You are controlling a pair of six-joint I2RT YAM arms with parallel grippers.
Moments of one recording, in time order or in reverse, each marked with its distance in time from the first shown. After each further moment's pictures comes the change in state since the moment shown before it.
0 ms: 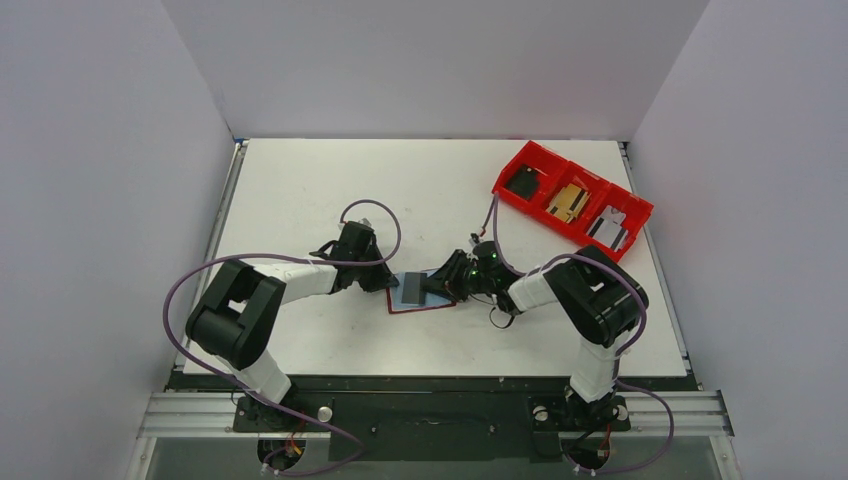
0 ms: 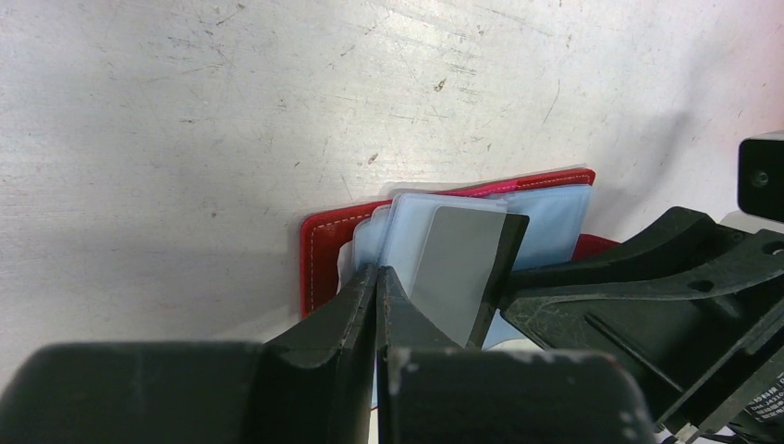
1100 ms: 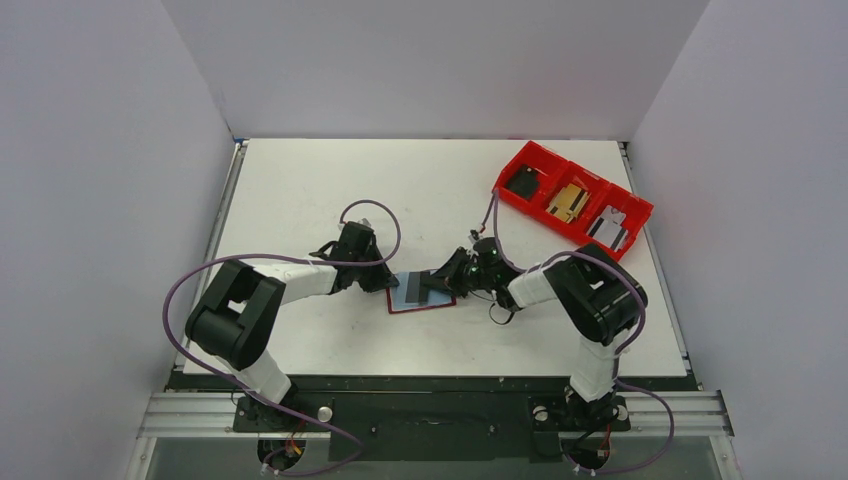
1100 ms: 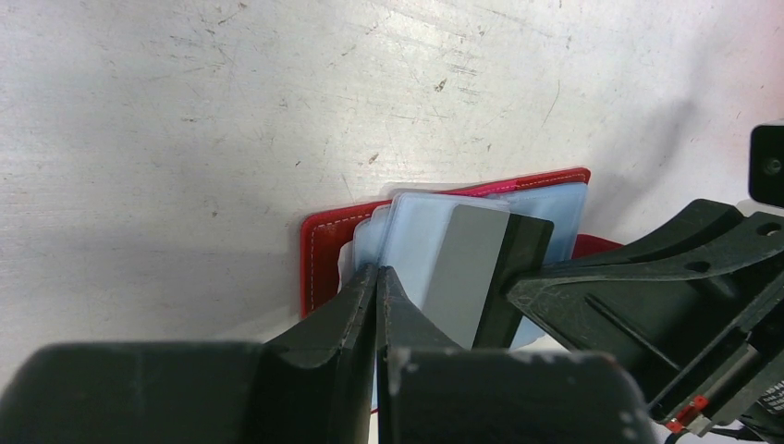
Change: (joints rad) left arm 0.000 -0.002 -0.005 0.001 -0.002 -0.003; right arm -0.010 0.024 0.031 0.010 -0.025 -0.011
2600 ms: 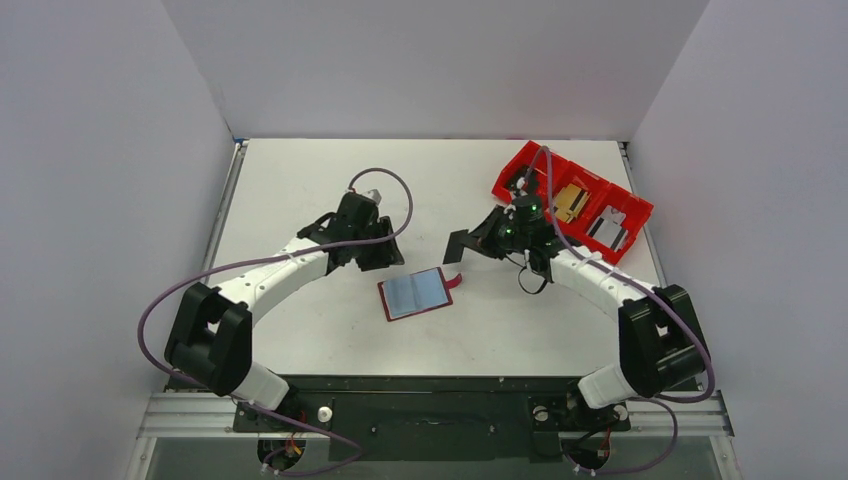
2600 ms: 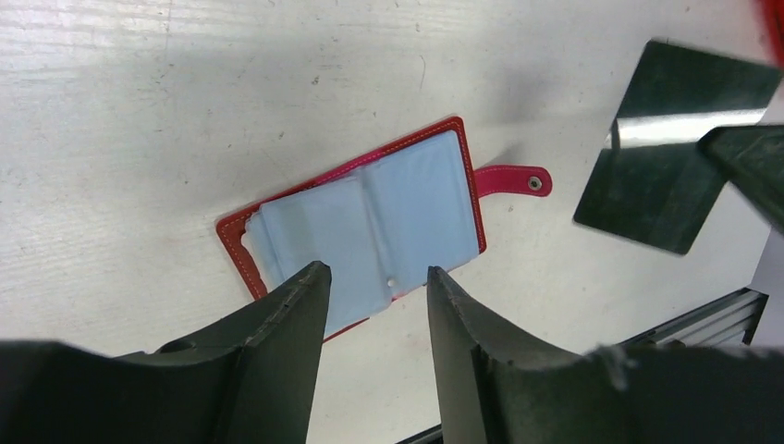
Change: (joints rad) left arm -0.035 -0.175 0.261 -0.383 -0.047 0.216; right arm -0.172 -0.382 0.183 -0.618 0.101 -0.237
